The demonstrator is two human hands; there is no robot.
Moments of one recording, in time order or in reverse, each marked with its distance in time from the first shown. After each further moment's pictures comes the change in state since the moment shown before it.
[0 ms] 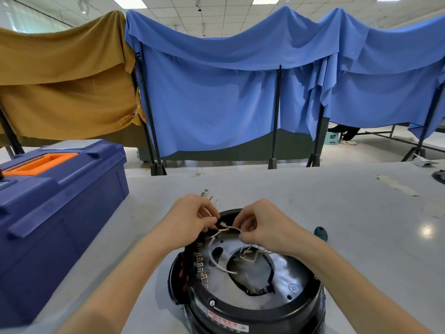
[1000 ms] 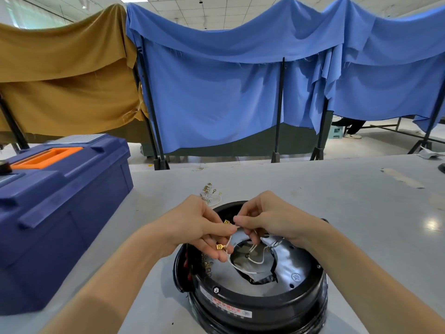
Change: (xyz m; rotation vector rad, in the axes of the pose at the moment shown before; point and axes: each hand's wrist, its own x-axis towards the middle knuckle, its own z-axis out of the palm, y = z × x) left_hand -0.022 0.009 -0.008 -0.513 -0.416 -0.249; right_hand -0.004 0.001 -0.005 0.410 -0.141 0.034
